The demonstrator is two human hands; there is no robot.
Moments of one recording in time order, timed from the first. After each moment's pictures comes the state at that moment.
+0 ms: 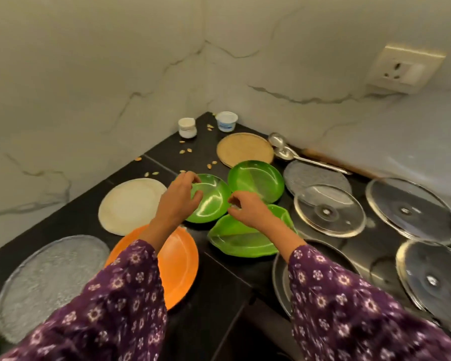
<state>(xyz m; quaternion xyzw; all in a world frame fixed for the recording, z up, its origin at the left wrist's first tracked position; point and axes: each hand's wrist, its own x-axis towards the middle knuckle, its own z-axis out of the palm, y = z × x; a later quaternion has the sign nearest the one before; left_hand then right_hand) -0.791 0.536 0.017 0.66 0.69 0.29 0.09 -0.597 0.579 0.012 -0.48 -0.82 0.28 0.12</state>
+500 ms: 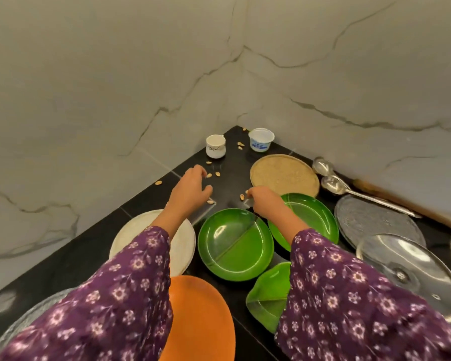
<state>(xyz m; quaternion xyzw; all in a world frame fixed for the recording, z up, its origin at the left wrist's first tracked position) -0.904 0.682 -0.005 0.60 0.75 0.25 0.13 -0.710 0.752 -0.021 -0.51 -0.85 0.12 -0.06</state>
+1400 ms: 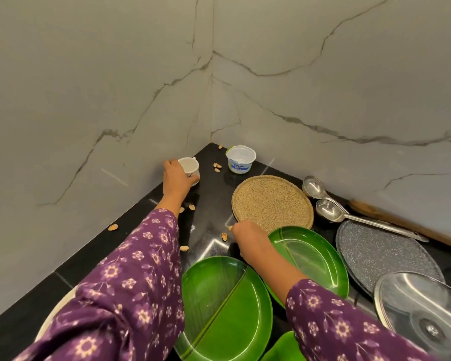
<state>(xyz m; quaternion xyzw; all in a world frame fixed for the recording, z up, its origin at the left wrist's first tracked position) -0.926 0.885 -0.058 0.50 0.79 0.34 0.14 -0.725 0.798 -0.070 -0.53 -0.83 0.08 -0.12</state>
